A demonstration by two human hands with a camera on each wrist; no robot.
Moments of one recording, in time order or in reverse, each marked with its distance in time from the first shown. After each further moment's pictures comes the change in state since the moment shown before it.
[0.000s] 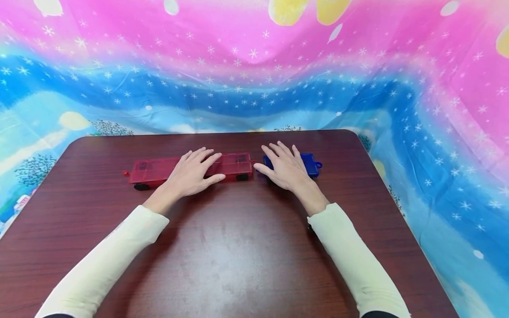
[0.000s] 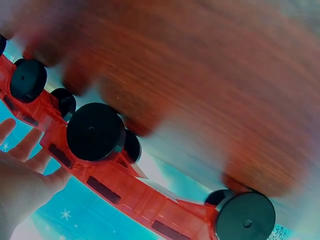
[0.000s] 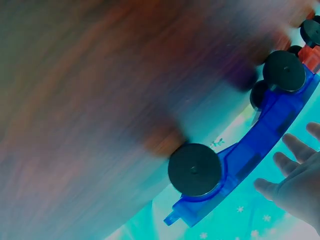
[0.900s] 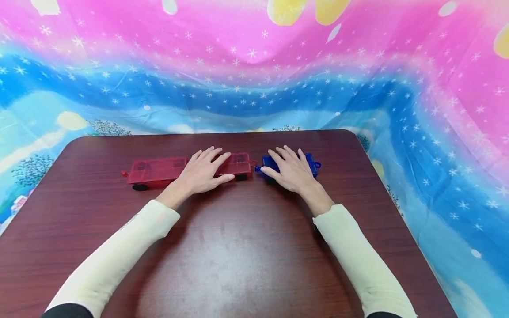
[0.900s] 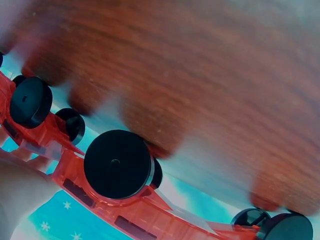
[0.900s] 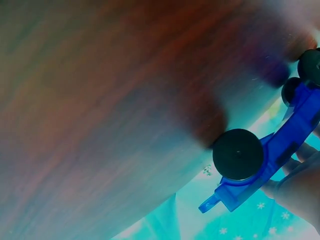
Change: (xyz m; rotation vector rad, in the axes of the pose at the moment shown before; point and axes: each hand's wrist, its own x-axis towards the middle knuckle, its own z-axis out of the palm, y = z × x) left_hand 0.023 0.014 0.012 0.024 -0.052 0.013; right_hand -0.009 0.019 0.006 -0.020 -0.033 0.024
